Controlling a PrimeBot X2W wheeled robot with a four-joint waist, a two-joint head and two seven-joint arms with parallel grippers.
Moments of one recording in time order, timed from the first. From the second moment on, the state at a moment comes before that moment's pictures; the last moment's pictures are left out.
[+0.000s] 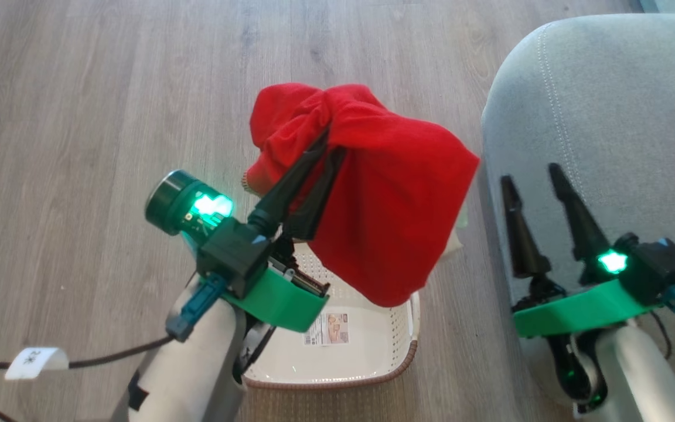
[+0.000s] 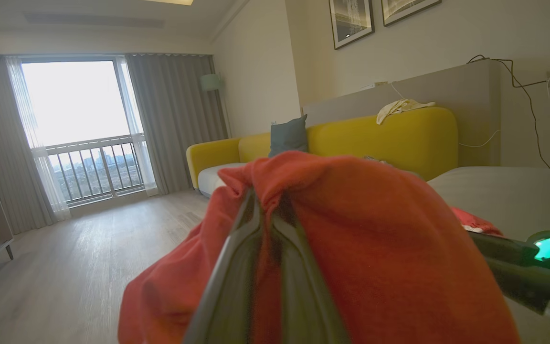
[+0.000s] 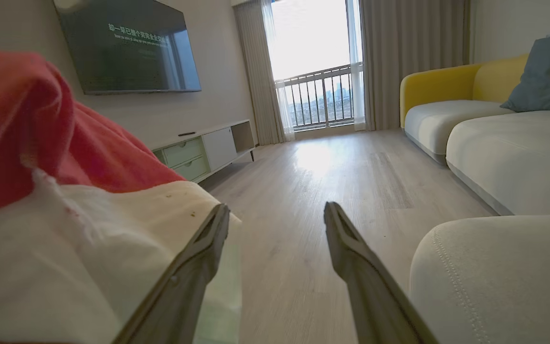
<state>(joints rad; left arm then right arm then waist) -0.35 0.04 -0.44 -0.09 -0.08 -0.06 -0.26 -0.13 -0.13 0.14 0.02 0.34 0.13 -0.26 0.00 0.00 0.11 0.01</state>
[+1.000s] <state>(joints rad) -0.35 0.04 -0.50 -0.03 -0.01 -0.10 -0.26 -0.16 -0.38 0.52 -0.13 0.33 0.13 -0.26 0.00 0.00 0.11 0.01</state>
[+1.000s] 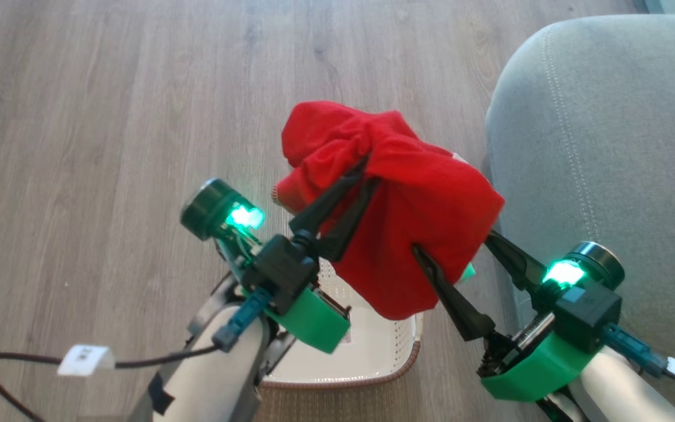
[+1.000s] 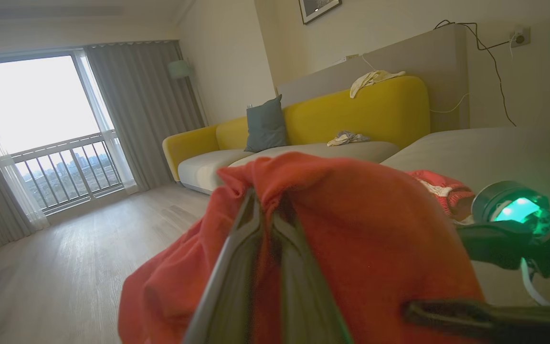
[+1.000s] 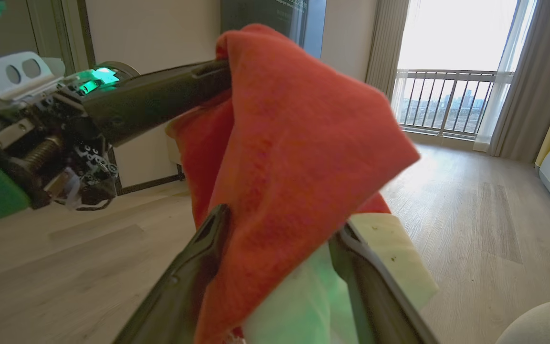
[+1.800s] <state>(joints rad) -0.35 0.05 -0.68 -0.02 -0.06 -0.12 -0.26 -0.26 -0.28 0.55 0.04 0.26 0.13 -0.26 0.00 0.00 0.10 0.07</state>
